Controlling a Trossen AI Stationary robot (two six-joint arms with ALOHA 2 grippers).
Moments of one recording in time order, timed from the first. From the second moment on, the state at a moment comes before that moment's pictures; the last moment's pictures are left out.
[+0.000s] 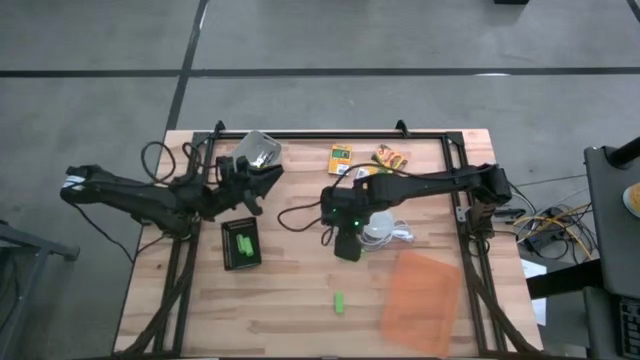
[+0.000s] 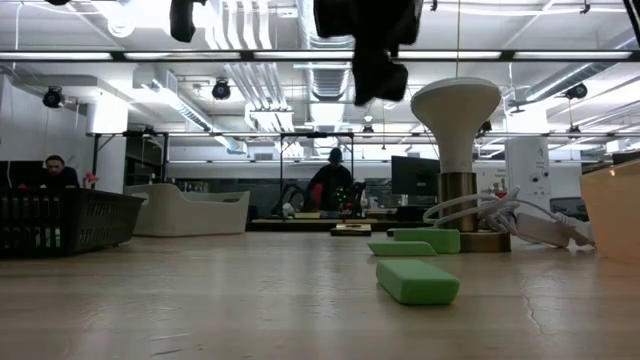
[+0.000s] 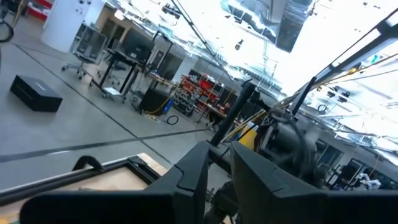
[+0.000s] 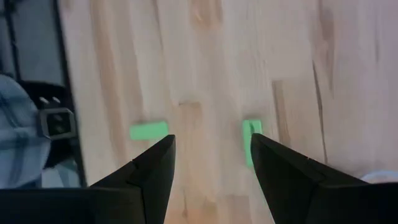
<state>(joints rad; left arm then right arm) -0.14 0.92 0.65 0.58 -0.57 -0.42 0.04 1.86 1.62 -0.94 -0.32 0.33</state>
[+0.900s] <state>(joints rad) -0.14 0.94 0.65 0.53 -0.57 -0.45 0.04 2.16 1.67 -1.12 -0.20 0.20</state>
